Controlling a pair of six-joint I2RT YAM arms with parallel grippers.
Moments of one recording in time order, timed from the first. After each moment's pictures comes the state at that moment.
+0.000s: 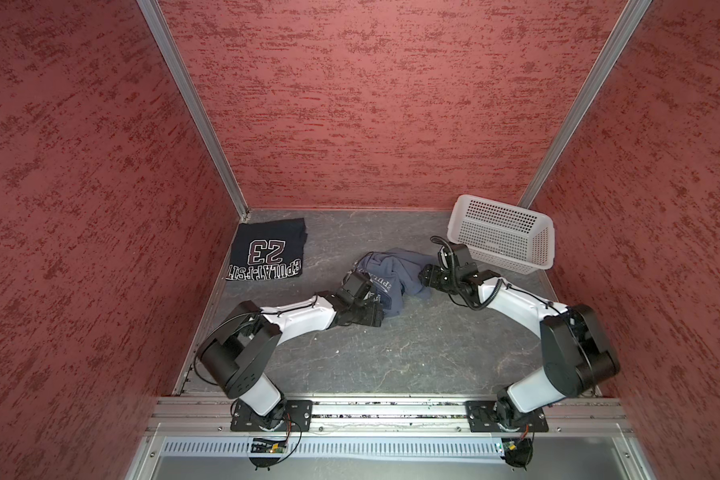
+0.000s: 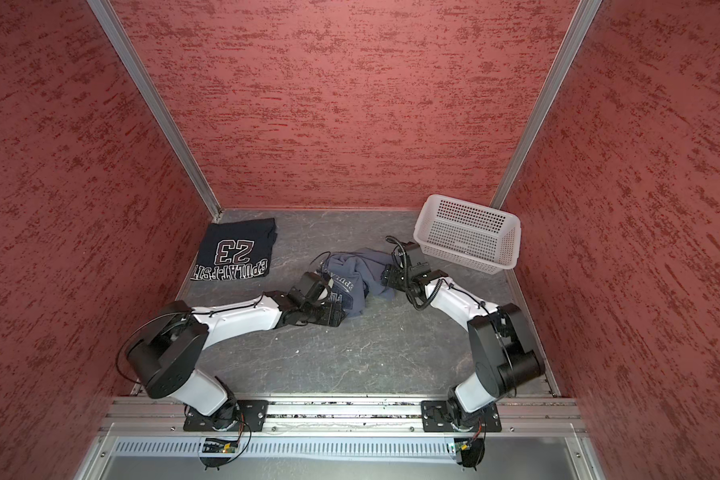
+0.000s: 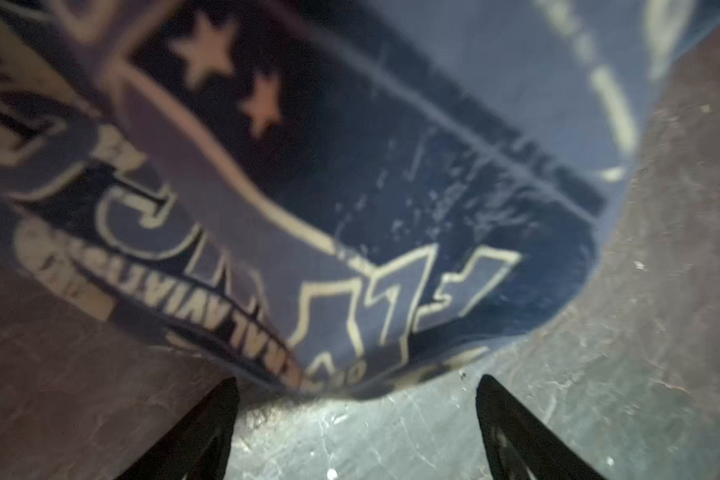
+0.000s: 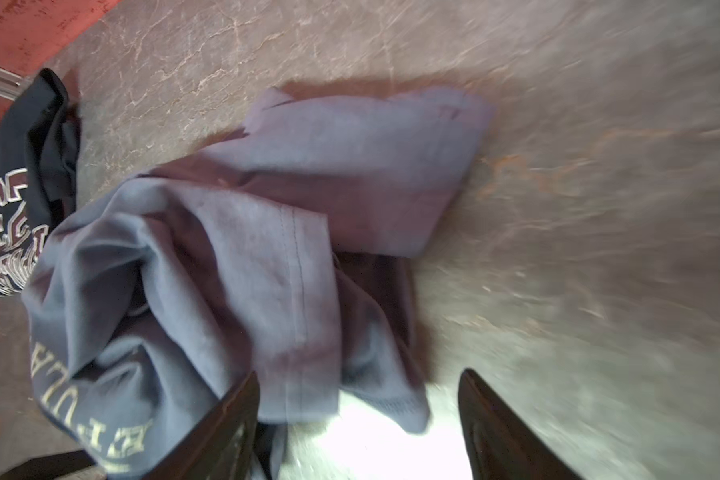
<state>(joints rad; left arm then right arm) -0.72 1.63 0.84 -0.26 0.06 -0.54 0.37 1.60 0.94 -0.21 -0.16 0.61</state>
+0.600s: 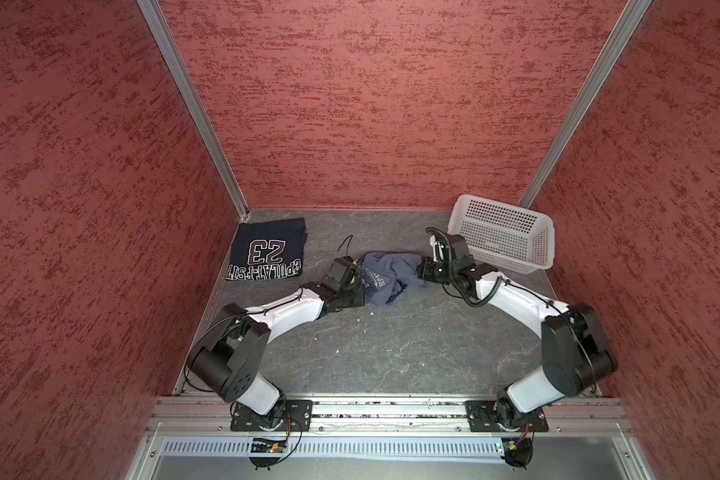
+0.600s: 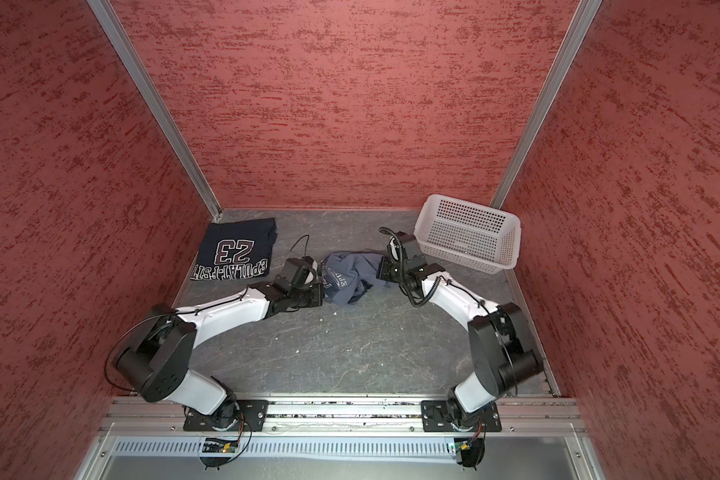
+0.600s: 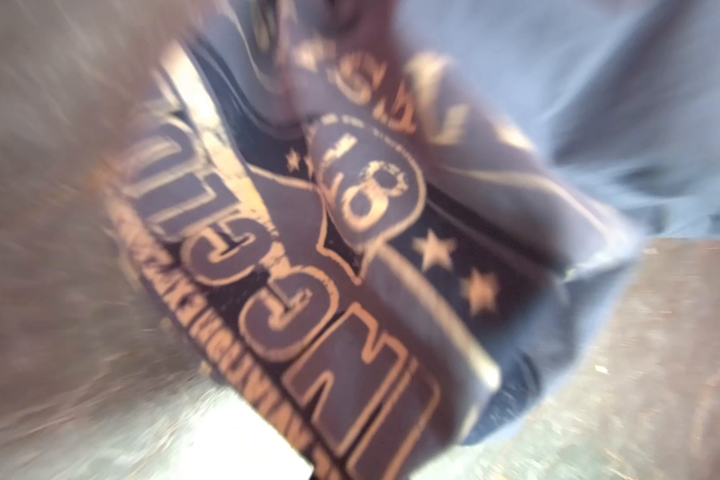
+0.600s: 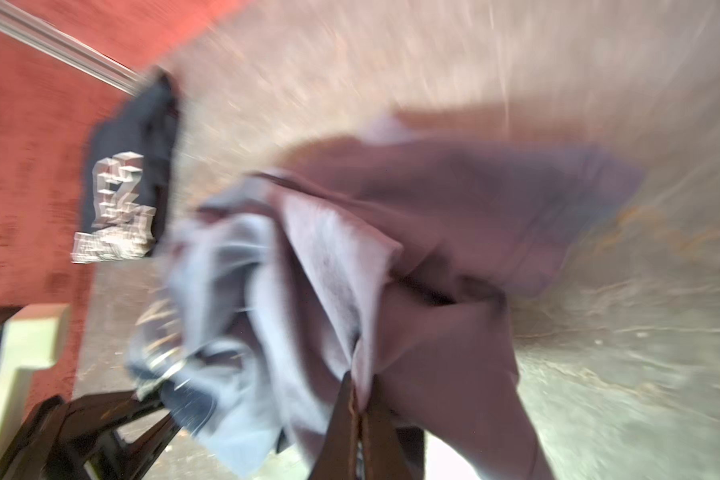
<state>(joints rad) -0.56 1.50 0.86 -0.23 0.09 -0.56 0.41 1.50 1.02 -0.22 -0.20 0.56</state>
